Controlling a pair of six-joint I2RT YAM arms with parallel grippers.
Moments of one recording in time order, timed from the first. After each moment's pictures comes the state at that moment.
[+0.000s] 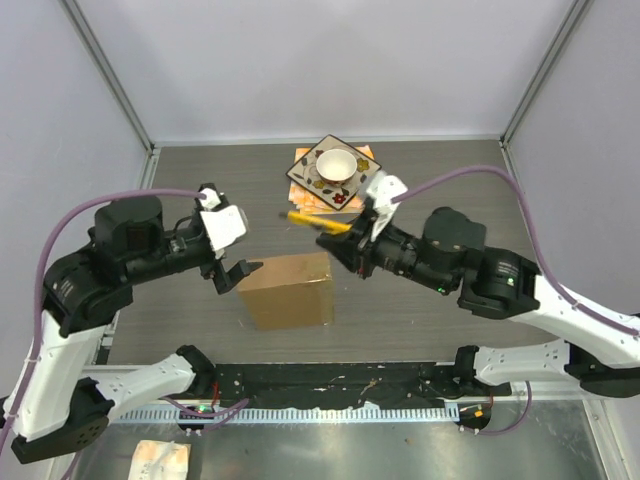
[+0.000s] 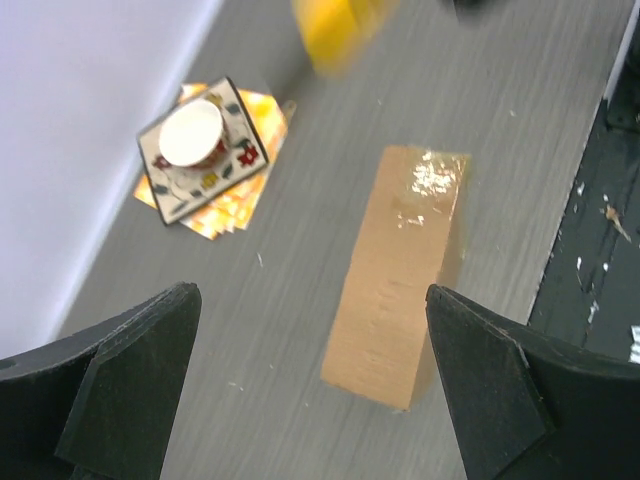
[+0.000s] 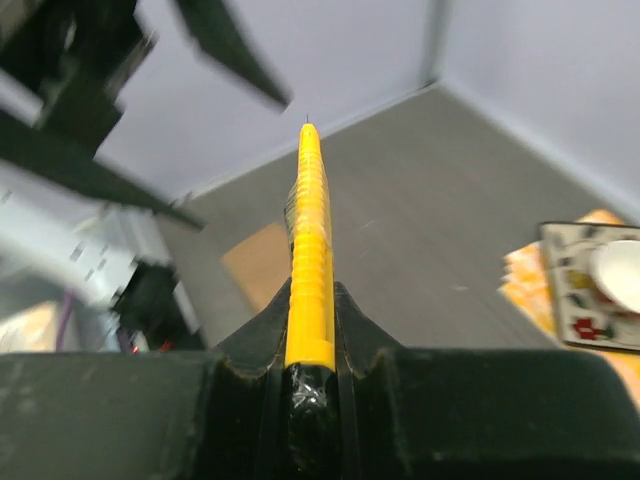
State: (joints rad) left arm -0.72 0.96 1.66 -1.12 0.26 0.47; right arm 1.25 1.06 1.42 -0.38 0.31 0.07
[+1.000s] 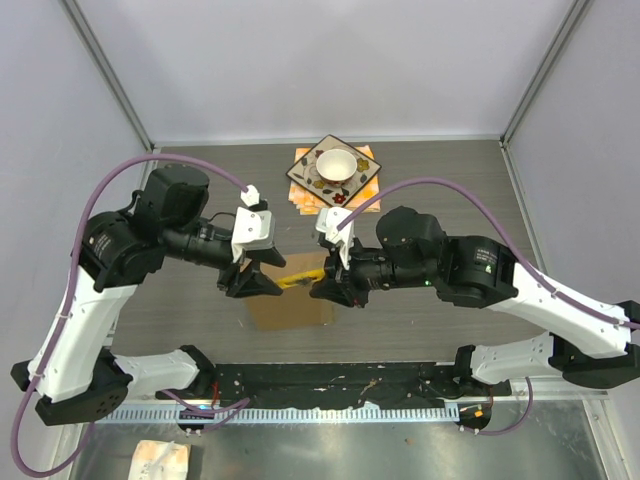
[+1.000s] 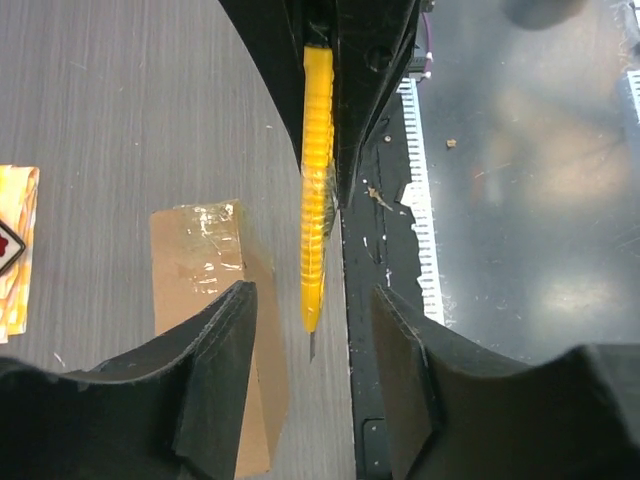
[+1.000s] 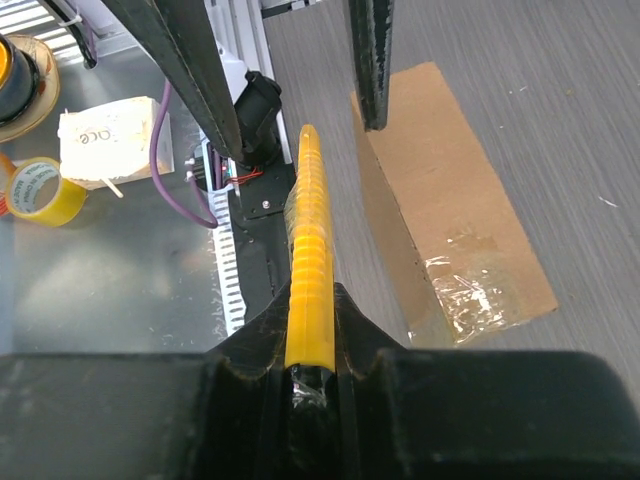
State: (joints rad) left arm -0.72 1.16 1.84 -1.35 0.78 0.50; right arm 1.23 1.19 1.56 -0.77 -0.16 0.06
